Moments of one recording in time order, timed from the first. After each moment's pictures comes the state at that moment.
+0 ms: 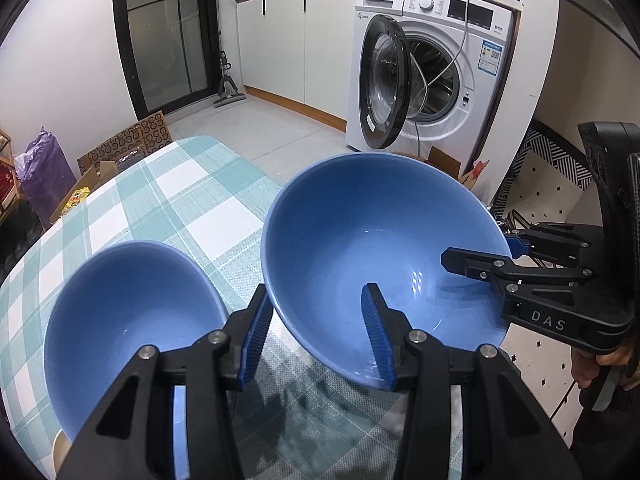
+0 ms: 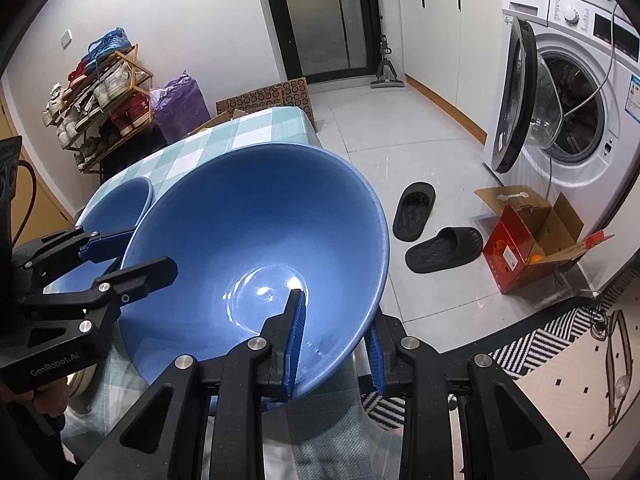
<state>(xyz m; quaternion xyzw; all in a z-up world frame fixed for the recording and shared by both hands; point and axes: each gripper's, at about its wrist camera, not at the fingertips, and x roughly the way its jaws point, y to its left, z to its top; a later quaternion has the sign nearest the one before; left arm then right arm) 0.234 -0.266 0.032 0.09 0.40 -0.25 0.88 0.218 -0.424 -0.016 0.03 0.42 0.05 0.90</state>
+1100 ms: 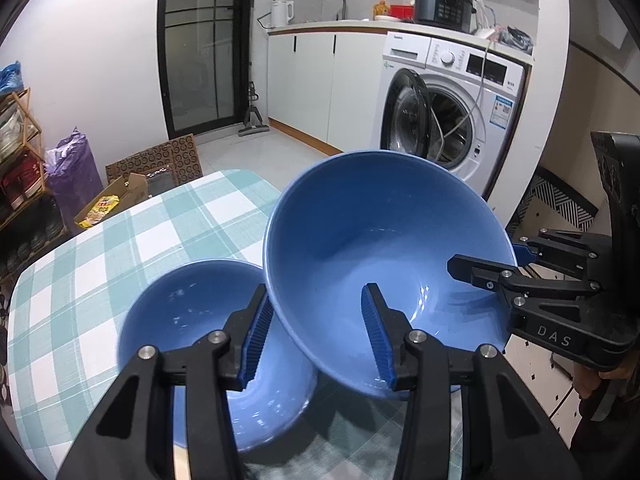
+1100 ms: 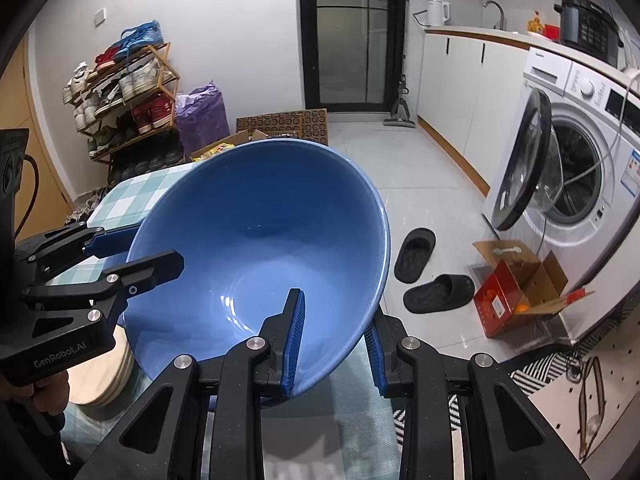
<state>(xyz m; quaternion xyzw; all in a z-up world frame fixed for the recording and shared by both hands) 0.220 -0.198 0.079 0.04 0.35 -0.23 0.91 0.203 -0.355 0.050 -0.04 0.38 0.06 0.92</state>
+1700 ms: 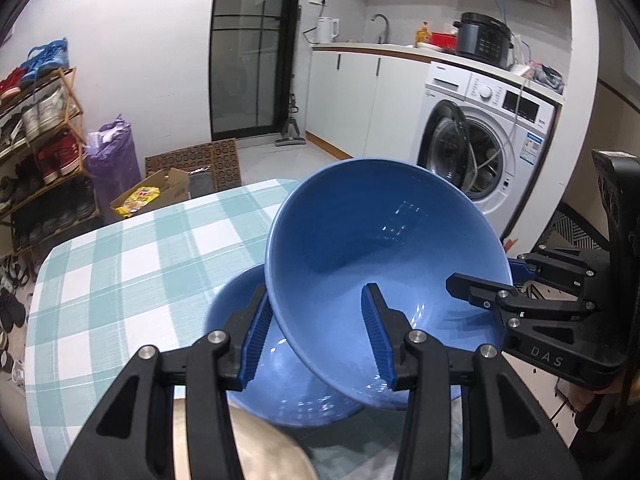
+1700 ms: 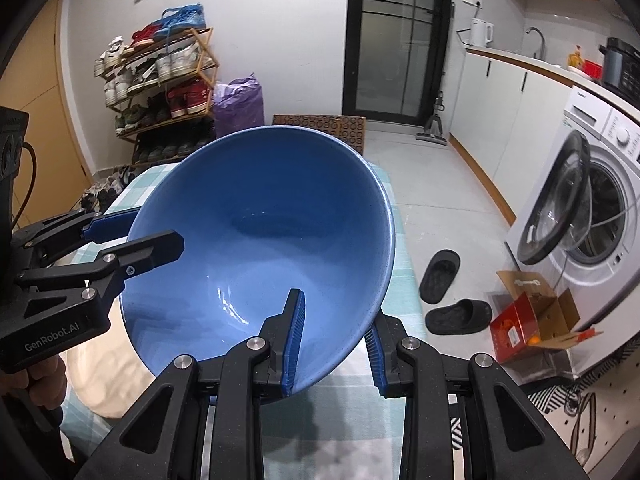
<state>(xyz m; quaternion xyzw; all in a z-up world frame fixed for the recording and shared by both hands) 0.213 -0.126 0.088 0.00 0.33 -0.17 0.93 0.212 -0.273 0.066 -0.09 0.37 0.11 0.92</state>
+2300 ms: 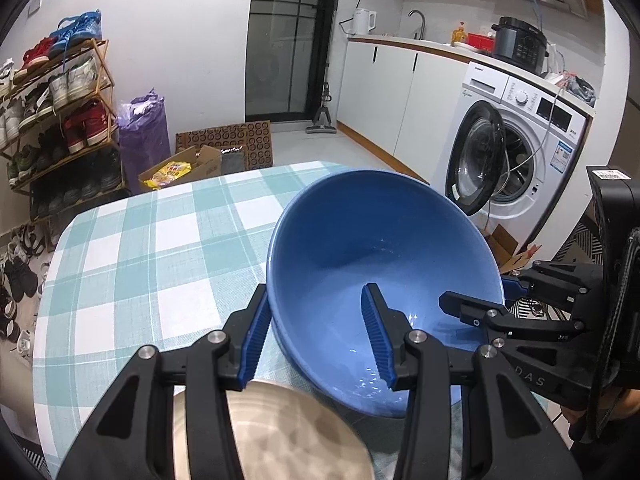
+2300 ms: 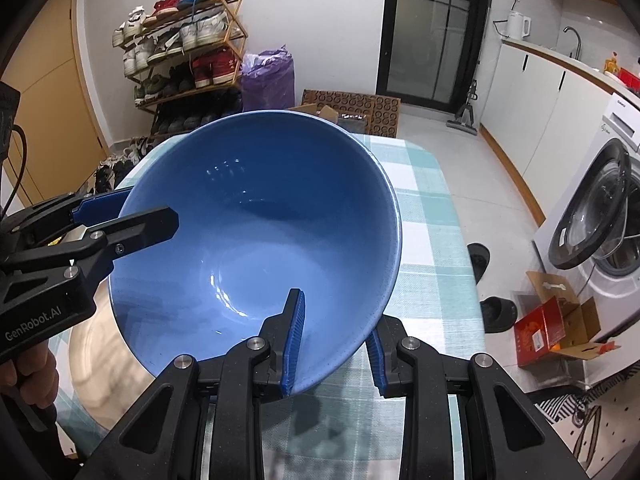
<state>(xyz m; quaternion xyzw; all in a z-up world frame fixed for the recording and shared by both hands) 0.218 -0.083 0.064 -0.02 0.35 -0.13 0.93 0.244 -0.206 0.027 -0.11 0.41 0.15 0.89</state>
